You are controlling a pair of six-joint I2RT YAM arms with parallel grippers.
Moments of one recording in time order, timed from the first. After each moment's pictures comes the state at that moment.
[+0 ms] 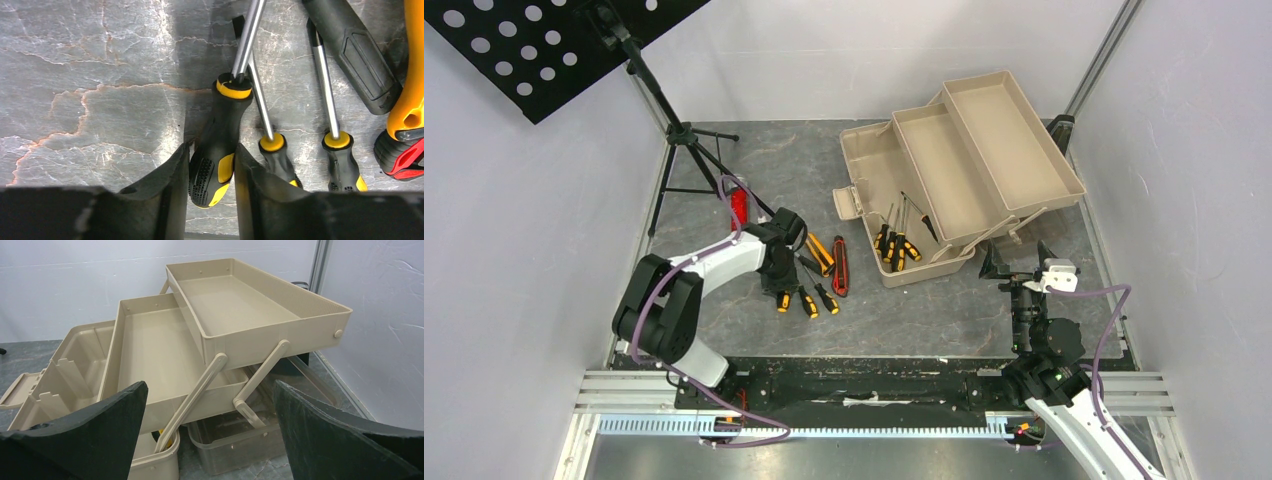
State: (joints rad) left arm -0.47 1.55 0.86 -0.69 -0.13 -0.59; right arm 0.57 0.01 0.12 0.23 0.59 -0.15
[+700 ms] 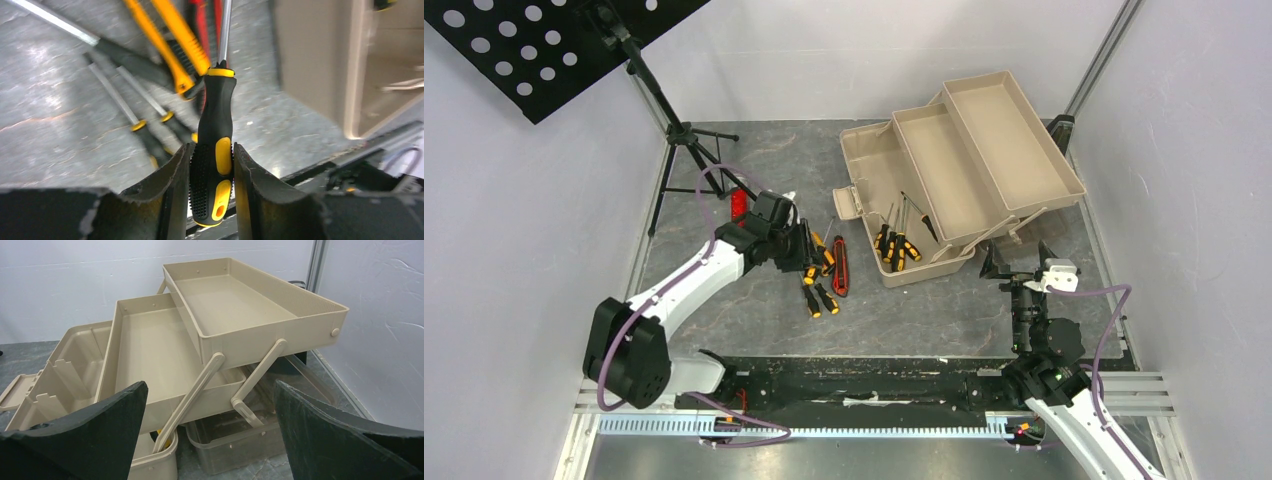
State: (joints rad) left arm -0.47 1.33 0.89 -0.55 0.17 -0.58; right arm 0.57 0.01 0.12 0.23 0.59 -0.15
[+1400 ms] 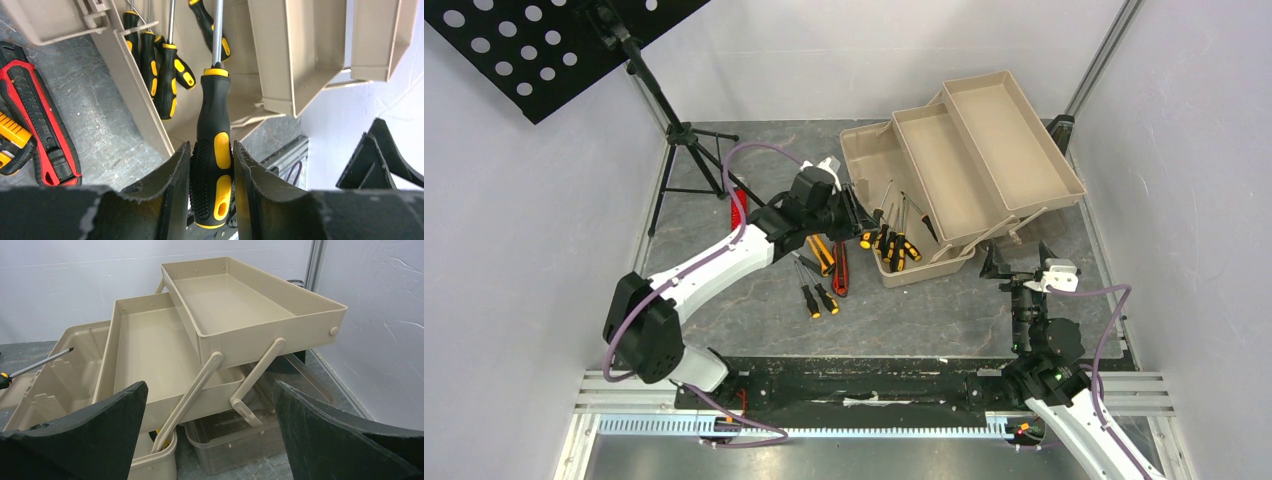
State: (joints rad) left arm -0.67 1.45 1.13 -0.28 0.17 -0.90; right arm 0.57 0.01 0.12 0.23 0.60 -0.15
